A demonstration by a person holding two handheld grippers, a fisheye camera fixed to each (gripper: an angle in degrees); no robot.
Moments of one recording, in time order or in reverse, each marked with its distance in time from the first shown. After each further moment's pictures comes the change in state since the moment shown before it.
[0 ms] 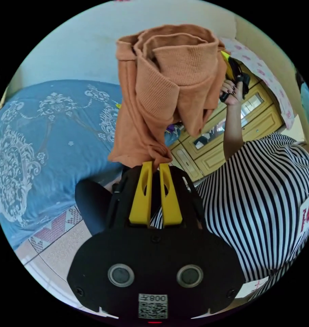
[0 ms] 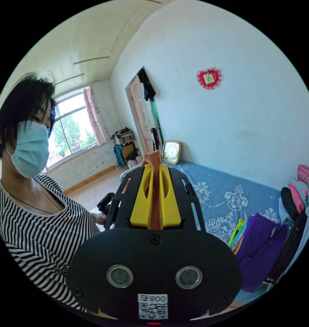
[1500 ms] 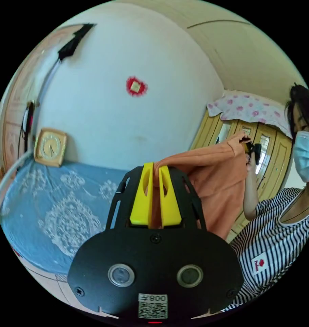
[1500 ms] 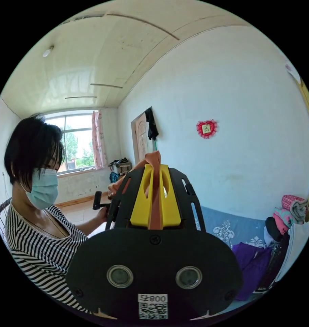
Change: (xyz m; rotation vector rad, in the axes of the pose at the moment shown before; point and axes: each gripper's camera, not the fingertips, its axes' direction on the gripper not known) left arm 0.038 0.372 -0.414 0.736 -0.388 0.140; right arm -0.015 -0.035 -0.285 0.314 0.077 -0.095
